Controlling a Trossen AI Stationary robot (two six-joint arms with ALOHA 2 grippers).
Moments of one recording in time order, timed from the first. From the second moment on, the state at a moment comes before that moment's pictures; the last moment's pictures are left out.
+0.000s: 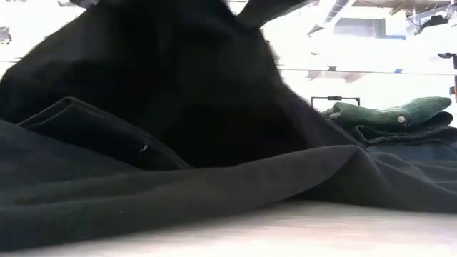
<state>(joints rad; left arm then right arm) -0.50 1.01 0.57 0.24 -0.28 -0.50 0.55 1.86 1.43 -0.41 0.39 0.05</state>
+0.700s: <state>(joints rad) -0.74 1.31 0.57 0.40 -0.07 -0.89 0.57 1.95 1.43 -0.53 0.25 0.32</state>
